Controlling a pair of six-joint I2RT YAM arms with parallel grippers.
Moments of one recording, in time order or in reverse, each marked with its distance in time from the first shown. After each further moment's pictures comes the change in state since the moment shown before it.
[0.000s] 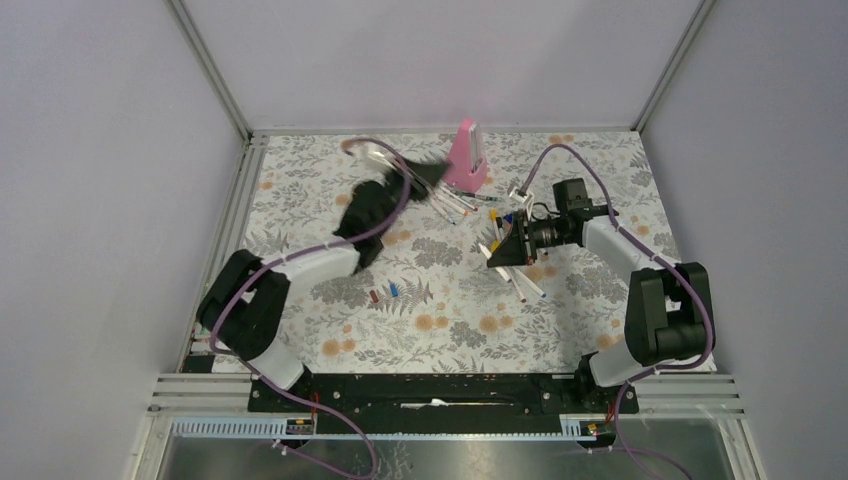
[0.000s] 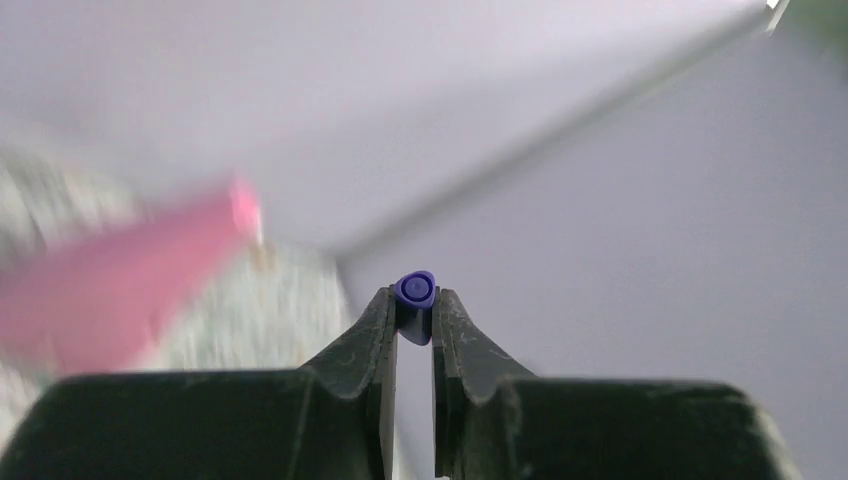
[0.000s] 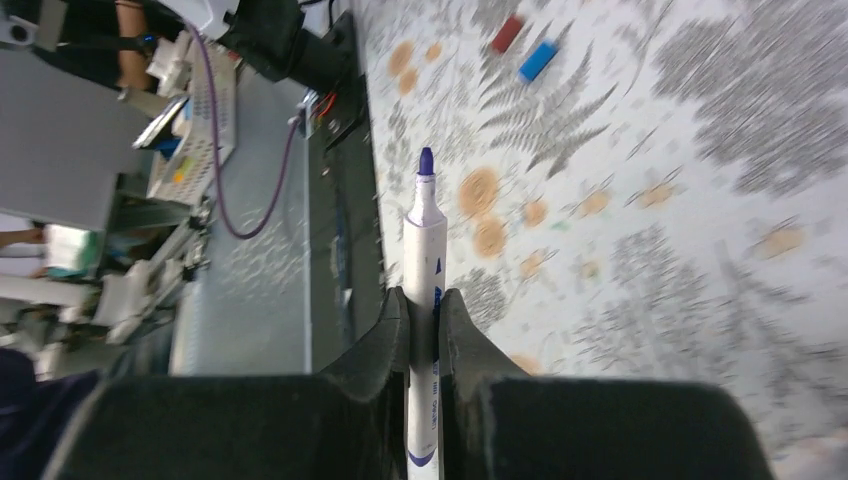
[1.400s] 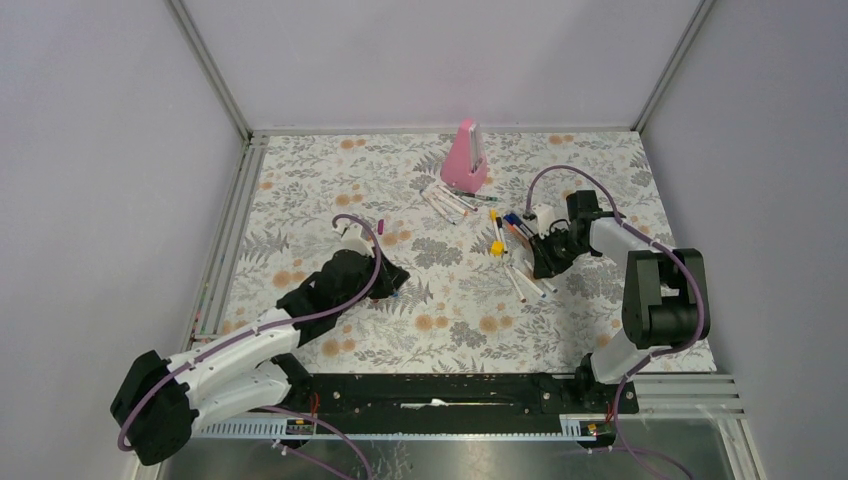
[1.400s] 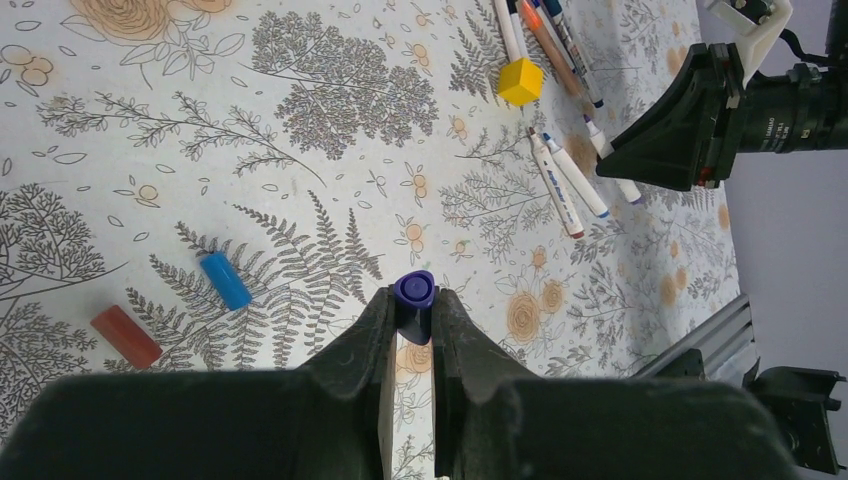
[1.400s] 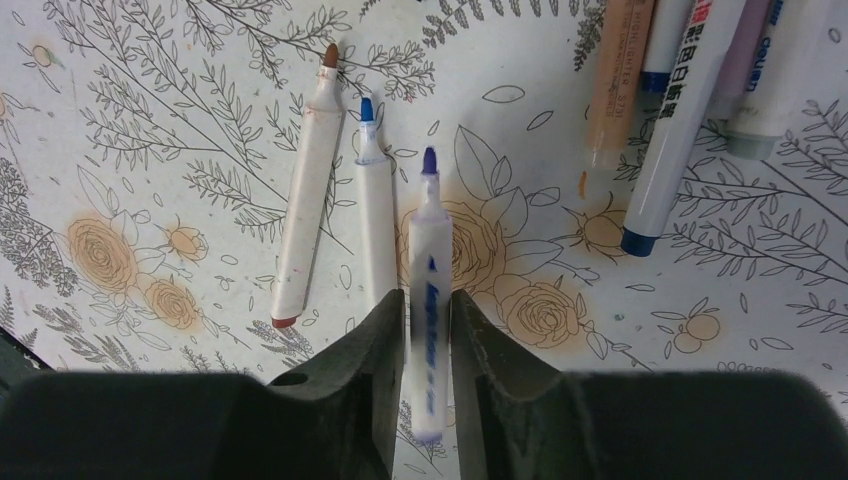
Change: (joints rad) left arm -0.169 -0.661 -0.434 -0.878 -0.102 0.262; right arm -0.119 0.078 -0.050 -0.029 0.809 -0.142
